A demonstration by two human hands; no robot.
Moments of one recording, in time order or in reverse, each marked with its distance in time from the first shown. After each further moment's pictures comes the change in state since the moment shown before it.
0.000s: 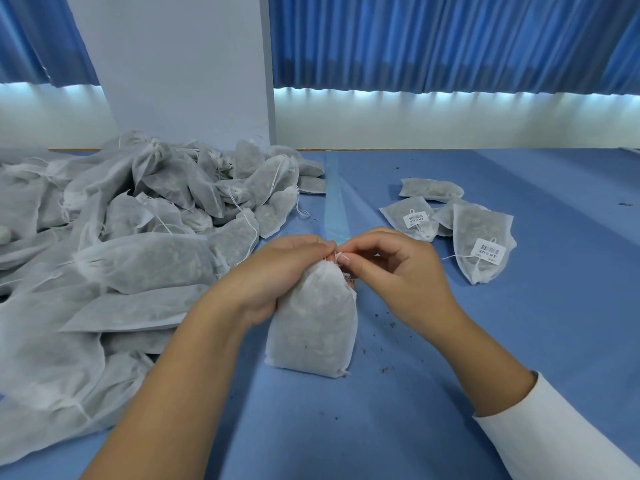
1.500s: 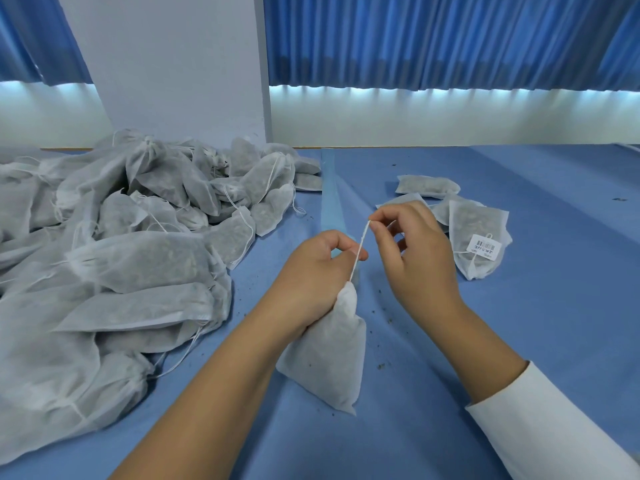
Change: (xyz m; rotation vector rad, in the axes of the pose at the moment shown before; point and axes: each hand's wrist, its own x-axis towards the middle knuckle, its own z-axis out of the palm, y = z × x) left_hand 0.008 -0.011 0.041 0.311 0.232 0.129; right_hand 0.008 0.014 -0.013 -0.605 0.281 -0.144
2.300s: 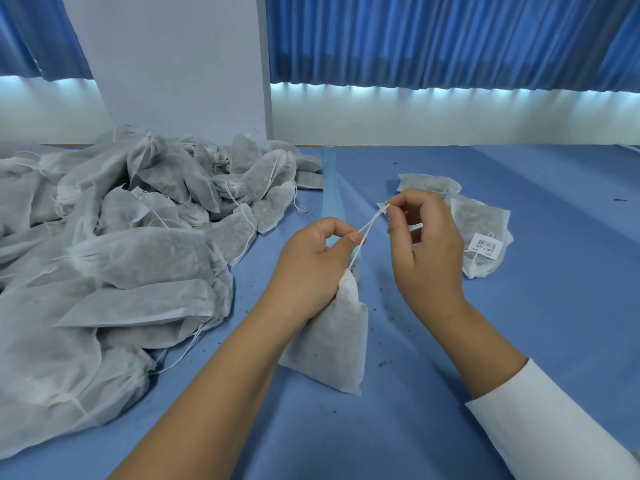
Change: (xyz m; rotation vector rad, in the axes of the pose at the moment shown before) left_hand 0.005 -0.003 0.000 -0.074 0.118 0.105; right_hand 0.003 -0.007 0.001 0.088 0.175 -0.023
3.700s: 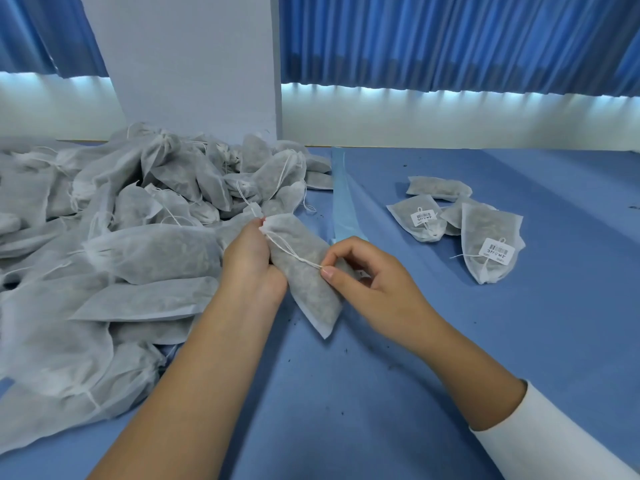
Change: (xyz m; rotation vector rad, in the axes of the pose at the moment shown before) left_hand 0.034 -0.017 -0.041 -0.884 0.470 -0.381; right_hand -0.024 -0.028 0.014 0.412 -0.639 0.238
